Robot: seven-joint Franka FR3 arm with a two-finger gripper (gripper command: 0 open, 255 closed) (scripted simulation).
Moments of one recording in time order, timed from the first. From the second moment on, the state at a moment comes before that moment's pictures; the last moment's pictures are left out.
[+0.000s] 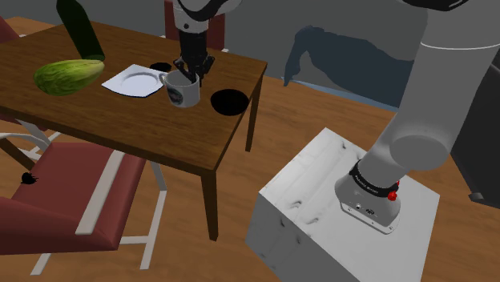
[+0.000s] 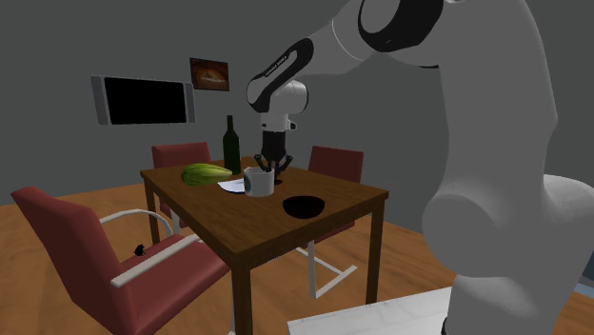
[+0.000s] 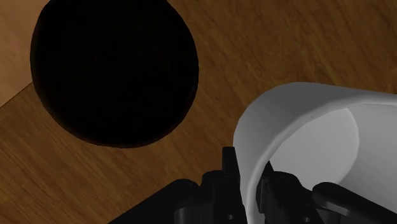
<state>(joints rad) 0.10 0.32 0.26 -1.72 -0.02 2.00 0.49</state>
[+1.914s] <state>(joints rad) -0.03 0.00 0.18 -2.07 0.07 2.04 0.25</state>
